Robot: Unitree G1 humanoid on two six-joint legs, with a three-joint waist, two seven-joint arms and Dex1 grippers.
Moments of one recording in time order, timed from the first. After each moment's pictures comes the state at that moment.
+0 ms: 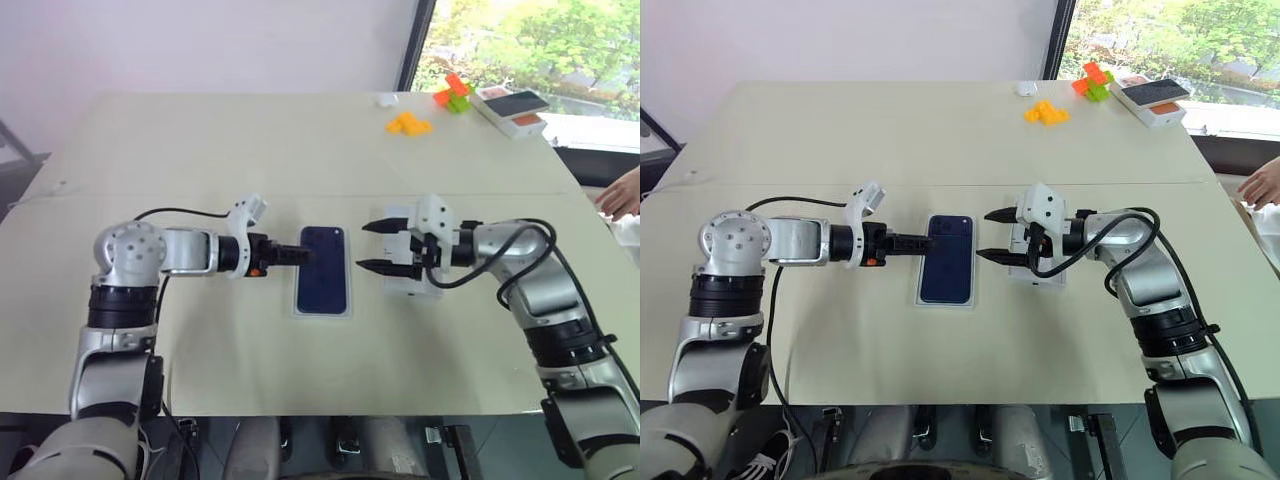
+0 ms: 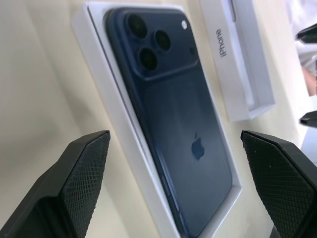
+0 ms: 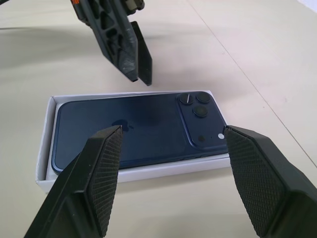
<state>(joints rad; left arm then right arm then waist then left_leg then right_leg) -0.71 0.49 0.12 0.08 -1.13 1.50 -0.15 -0.54 -0.62 0.13 0.01 0.28 0.27 1.14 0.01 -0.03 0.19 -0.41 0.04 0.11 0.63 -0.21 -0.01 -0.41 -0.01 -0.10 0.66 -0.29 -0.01</state>
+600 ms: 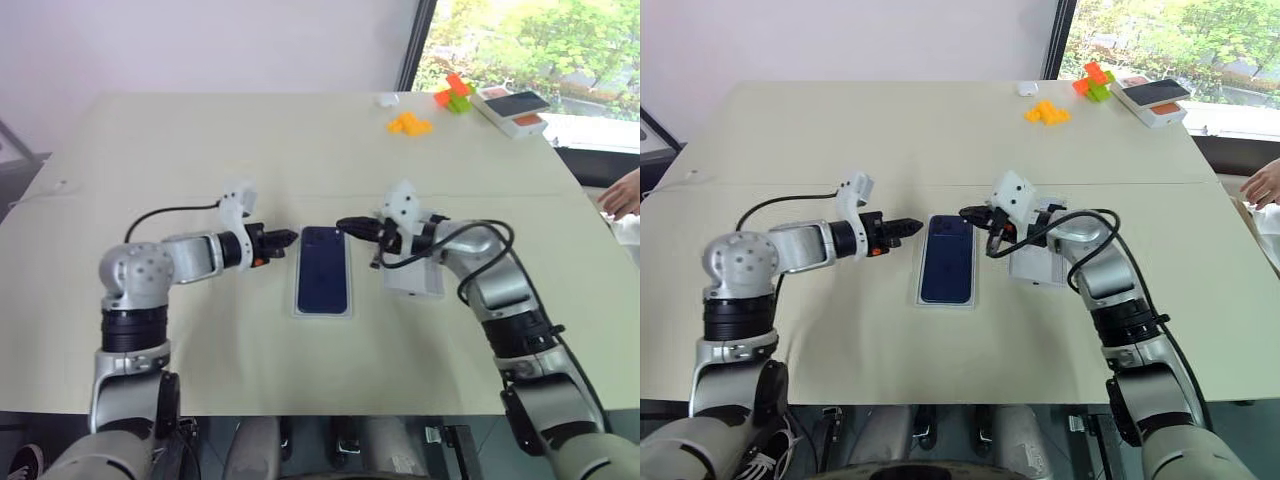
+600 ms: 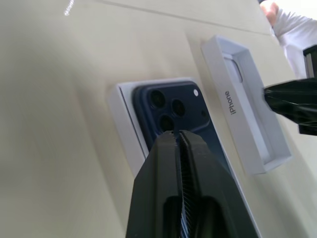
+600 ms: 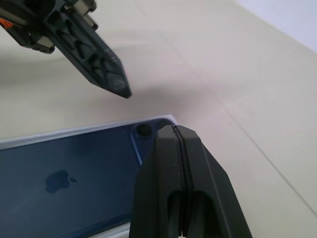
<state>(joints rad) -0.63 0.34 0.15 -0.04 -0.92 1.28 -0.14 -0.61 -0.43 0.22 0.11 0.11 0.24 0.87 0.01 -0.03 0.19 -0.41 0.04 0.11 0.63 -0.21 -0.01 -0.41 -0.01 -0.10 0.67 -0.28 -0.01</state>
